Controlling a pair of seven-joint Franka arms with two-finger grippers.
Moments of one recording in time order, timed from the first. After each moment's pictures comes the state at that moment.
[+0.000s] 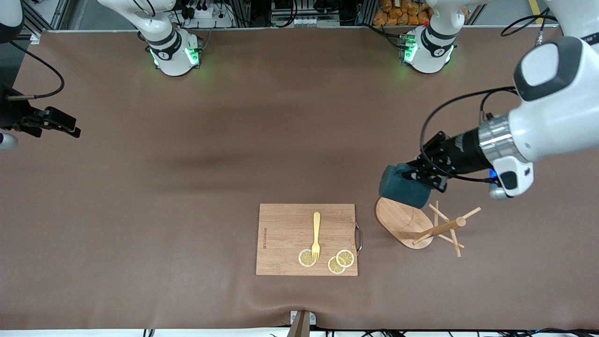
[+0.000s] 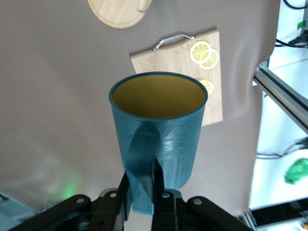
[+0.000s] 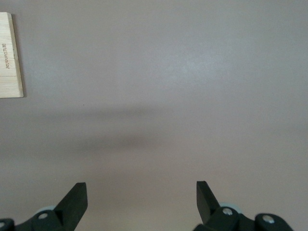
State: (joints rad) left arm 0.16 0.39 -0.46 -1.32 -0.45 1.79 -1.45; right arm -0.10 0.01 0.04 -1.62 0.02 1.59 -0.02
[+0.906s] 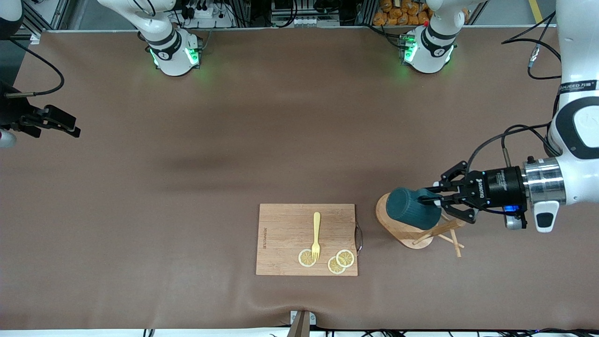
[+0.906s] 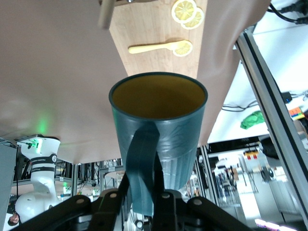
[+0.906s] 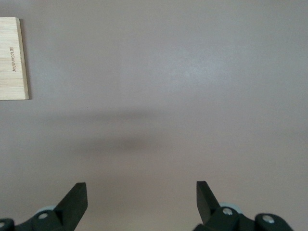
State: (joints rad) left arm 0.30 0.53 -0.45 -1.34 -0.82 1.81 -1.25; right arm -0.09 0.01 0.05 -1.60 0.03 1.59 -0.02
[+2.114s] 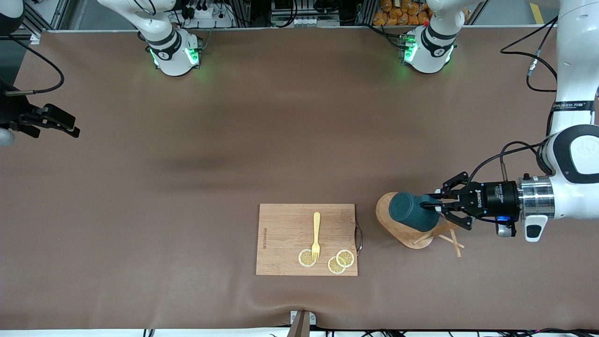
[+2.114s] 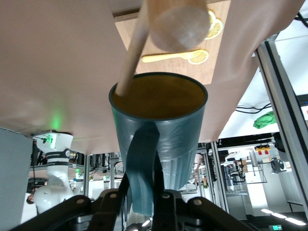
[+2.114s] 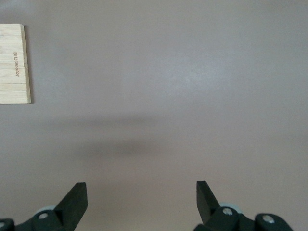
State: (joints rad) left arm 0.34 0.61 -0.45 -1.35 -0.83 1.74 -1.18; right arm -0.09 -0.01 0.05 -1.61 0.03 1.61 -0.02
